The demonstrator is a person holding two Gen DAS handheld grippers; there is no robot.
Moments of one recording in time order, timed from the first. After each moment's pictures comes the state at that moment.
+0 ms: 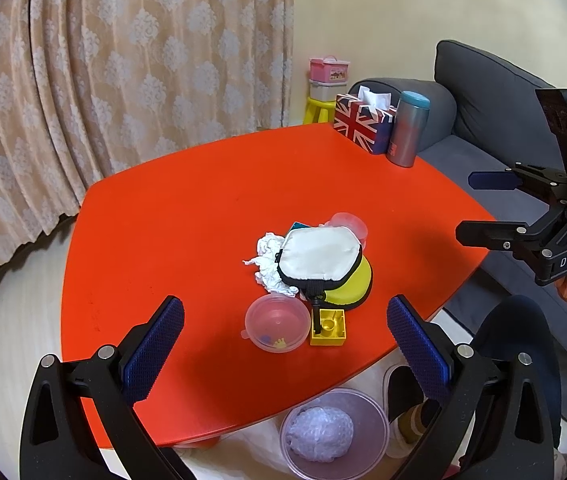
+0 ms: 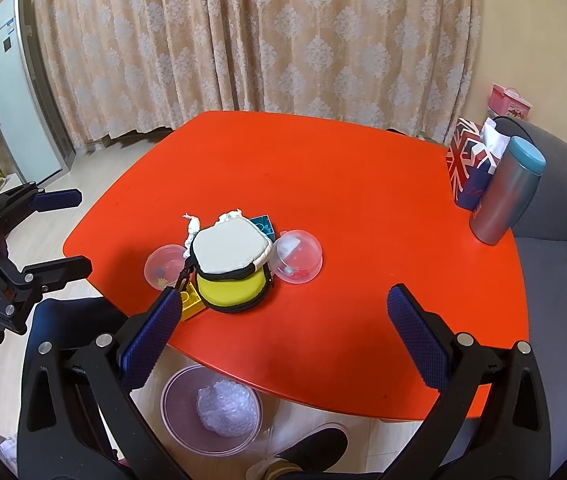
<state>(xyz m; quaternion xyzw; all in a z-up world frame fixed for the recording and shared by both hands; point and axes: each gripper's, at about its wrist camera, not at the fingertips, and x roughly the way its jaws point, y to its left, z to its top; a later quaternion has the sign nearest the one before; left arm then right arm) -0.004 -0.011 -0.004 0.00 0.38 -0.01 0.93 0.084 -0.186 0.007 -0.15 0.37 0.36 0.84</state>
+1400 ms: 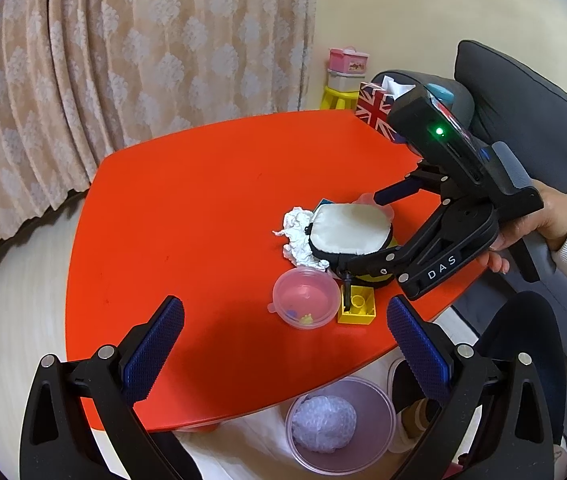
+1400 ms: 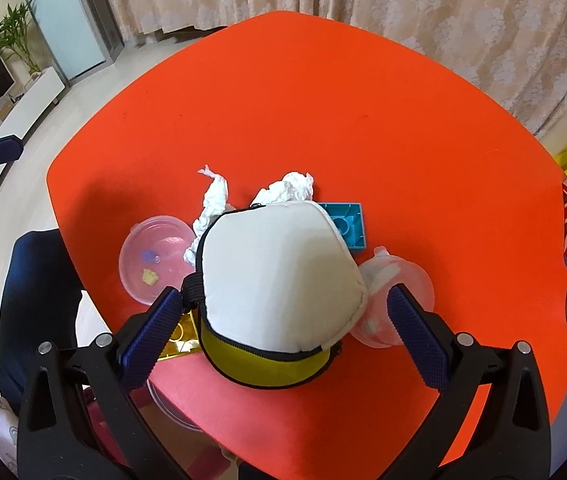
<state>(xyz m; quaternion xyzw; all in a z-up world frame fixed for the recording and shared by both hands) -0.013 0.010 -0.023 -0.03 0.40 0.01 0.92 0.139 -0.062 -0.076 -0.28 0.46 0.44 0.72</state>
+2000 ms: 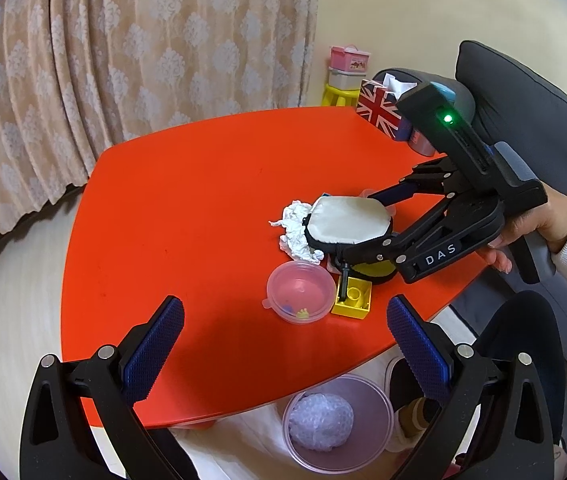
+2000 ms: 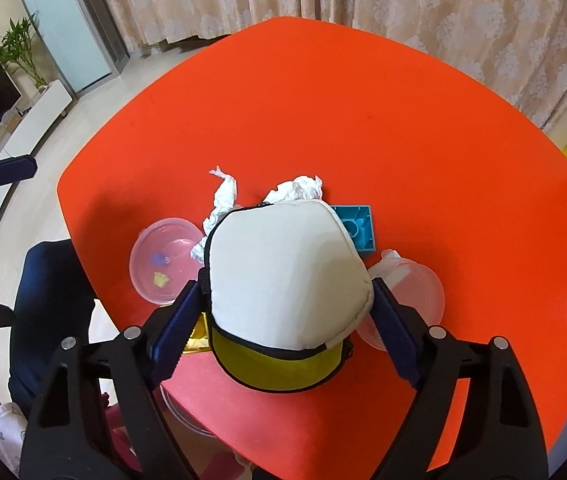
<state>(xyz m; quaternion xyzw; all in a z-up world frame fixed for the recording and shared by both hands) -0.013 0.011 -0.026 -0.03 0.40 0.01 0.92 0.140 -0.066 -0.078 -0.25 0.46 0.45 0.72</state>
